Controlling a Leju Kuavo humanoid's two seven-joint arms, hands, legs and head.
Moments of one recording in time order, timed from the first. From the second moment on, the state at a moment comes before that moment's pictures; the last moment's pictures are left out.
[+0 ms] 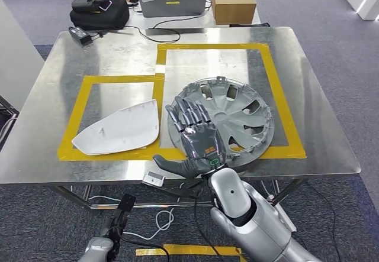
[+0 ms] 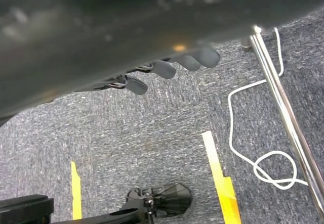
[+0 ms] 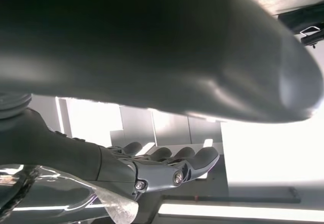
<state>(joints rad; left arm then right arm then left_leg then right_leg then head) -0.26 -0.22 0.28 -0.41 -0.54 0.25 0.15 -0.38 -0.03 0.74 -1.48 1.57 -0.21 0.22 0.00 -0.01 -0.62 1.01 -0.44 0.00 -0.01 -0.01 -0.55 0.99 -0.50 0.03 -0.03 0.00</state>
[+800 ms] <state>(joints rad) -0.25 -0.22 0.22 -0.41 -0.48 0.27 0.12 -0.34 -0.04 0.76 -1.51 1.57 -0.26 0.21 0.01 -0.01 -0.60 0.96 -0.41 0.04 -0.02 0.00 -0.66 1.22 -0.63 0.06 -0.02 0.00</state>
